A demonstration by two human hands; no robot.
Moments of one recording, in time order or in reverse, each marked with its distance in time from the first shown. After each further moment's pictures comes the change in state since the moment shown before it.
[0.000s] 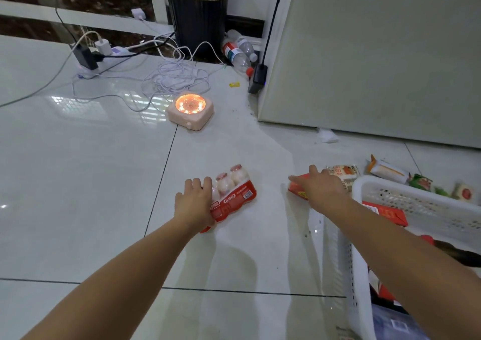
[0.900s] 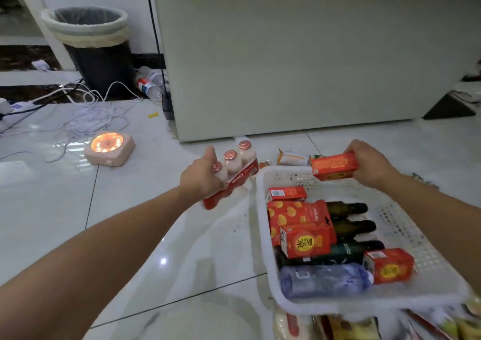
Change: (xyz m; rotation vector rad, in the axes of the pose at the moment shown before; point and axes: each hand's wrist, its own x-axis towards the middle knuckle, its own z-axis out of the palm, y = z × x) left_hand -0.027 0.181 -0.127 -0.472 0.022 0.257; right_hand -0.143 0.249 0.036 0.631 0.362 0.401
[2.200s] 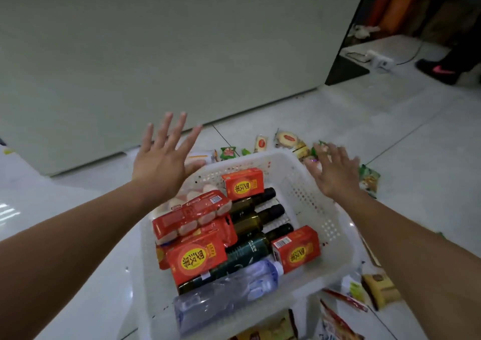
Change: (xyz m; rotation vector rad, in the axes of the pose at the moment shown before) left_hand 0.047 0.179 0.116 0.763 0.185 0.574; right_hand -0.037 0.222 0.044 -0.058 0.013 0.423
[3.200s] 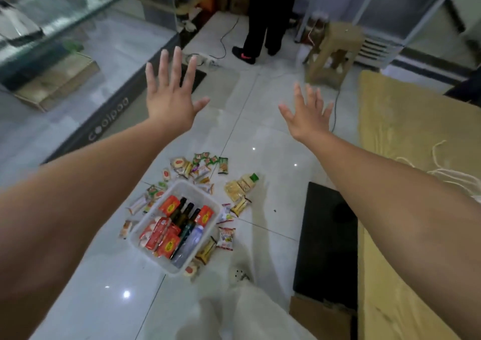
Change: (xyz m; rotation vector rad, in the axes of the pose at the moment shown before) left_hand 0.087 0.120 -0.737 -0.190 0.114 0.518; right_hand -0.286 0.061 -0.742 0.067 0.118 0.585
